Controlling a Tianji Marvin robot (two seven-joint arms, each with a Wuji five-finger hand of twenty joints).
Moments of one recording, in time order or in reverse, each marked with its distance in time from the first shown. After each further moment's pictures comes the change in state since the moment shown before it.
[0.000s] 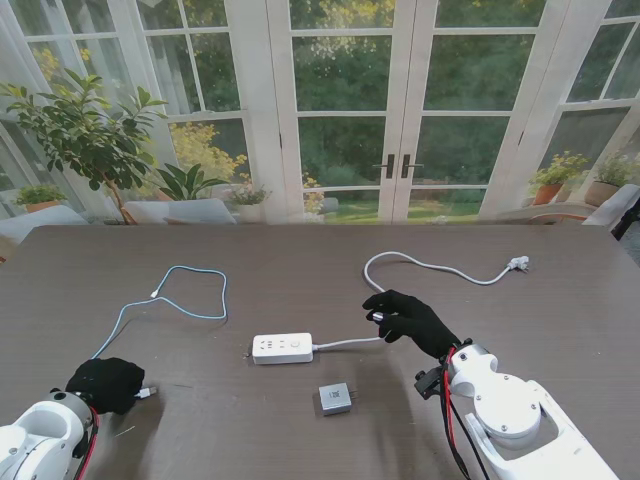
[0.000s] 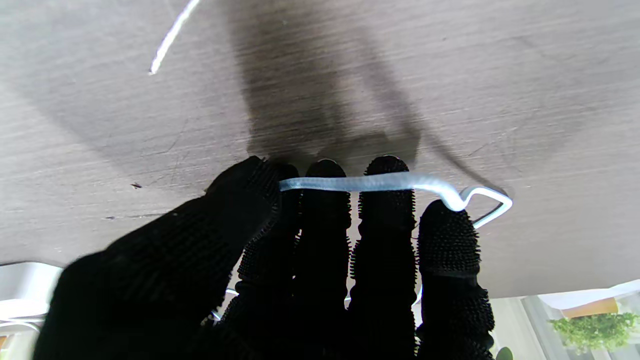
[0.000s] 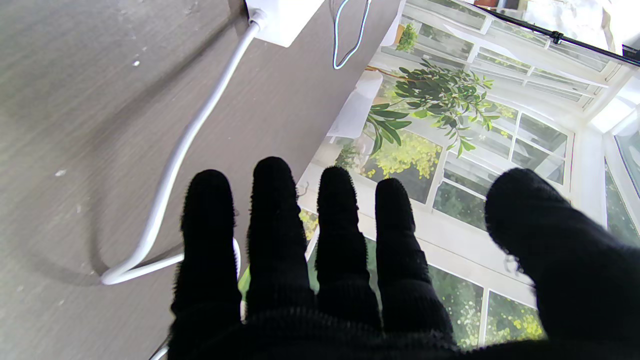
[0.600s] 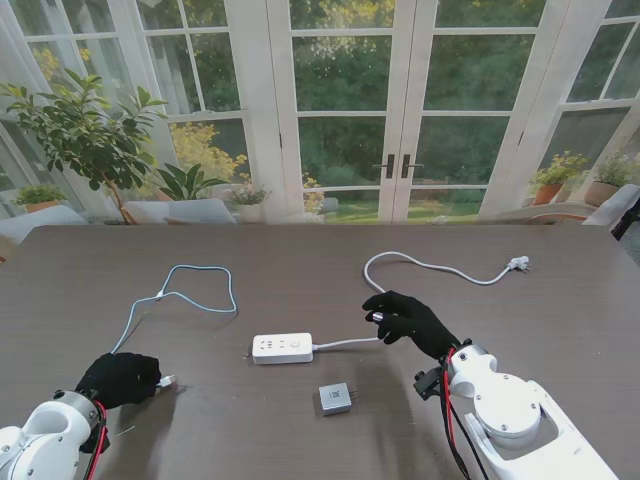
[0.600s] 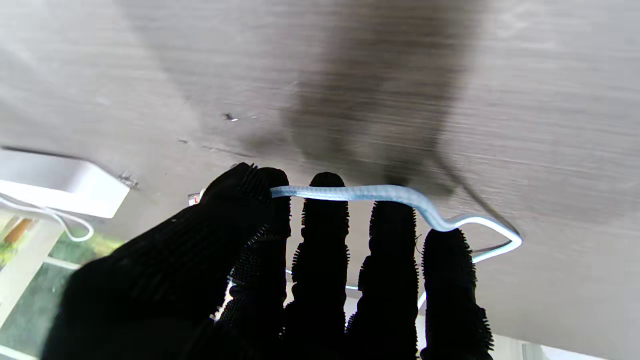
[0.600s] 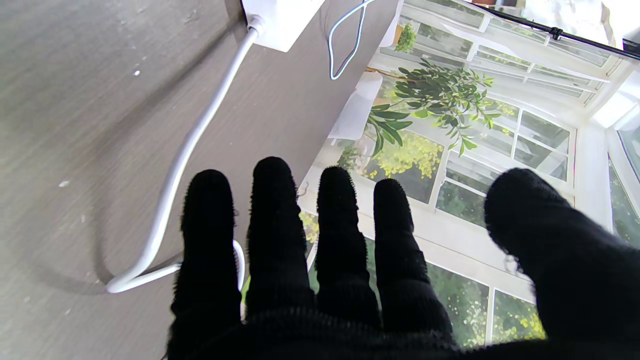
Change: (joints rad) left arm -0.010 -0.016 0.016 0.013 -0.295 0.011 0.040; right arm 0.000 -0.001 -0.002 0.000 0.021 0.013 0.006; left_hand -0.003 0.072 -0.065 -0.044 -0.058 -0.063 0.047 0.040 -0.152 0.002 -0.086 -0.246 -0.231 0.043 -0.261 -0.137 -0.259 0.000 -0.266 -0.080; right_hand 0.001 0.001 0.000 0.000 0.000 0.013 0.000 0.000 0.000 0.001 -0.001 0.001 0.000 0.001 0.000 0.000 0.000 0.000 0.000 0.001
